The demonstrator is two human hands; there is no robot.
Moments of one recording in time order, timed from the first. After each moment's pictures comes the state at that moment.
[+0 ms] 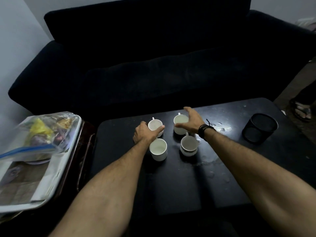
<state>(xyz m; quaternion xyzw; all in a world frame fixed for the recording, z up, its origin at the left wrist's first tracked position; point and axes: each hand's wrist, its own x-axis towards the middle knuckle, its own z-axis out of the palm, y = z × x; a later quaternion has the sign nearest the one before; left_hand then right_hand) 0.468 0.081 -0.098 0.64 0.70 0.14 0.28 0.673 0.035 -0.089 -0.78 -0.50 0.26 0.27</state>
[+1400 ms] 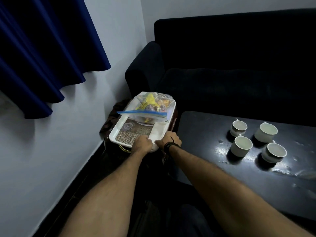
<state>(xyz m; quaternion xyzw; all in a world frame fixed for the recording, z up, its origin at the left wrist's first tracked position) 0.089 -0.003 -0.057 0.56 0.78 0.17 0.24 0.208 0.012 -0.057 -0.76 -0.57 0.29 0.11</state>
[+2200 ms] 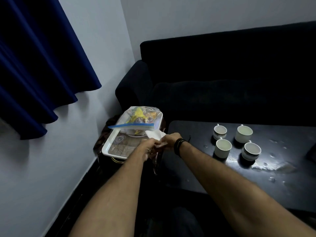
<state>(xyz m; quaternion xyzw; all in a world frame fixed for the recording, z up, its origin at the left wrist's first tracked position) 0.161 -0.020 0.007 0.34 0.67 0.30 0.58 0.285 -0.003 0.002 -0.65 -0.35 0.59 0.33</state>
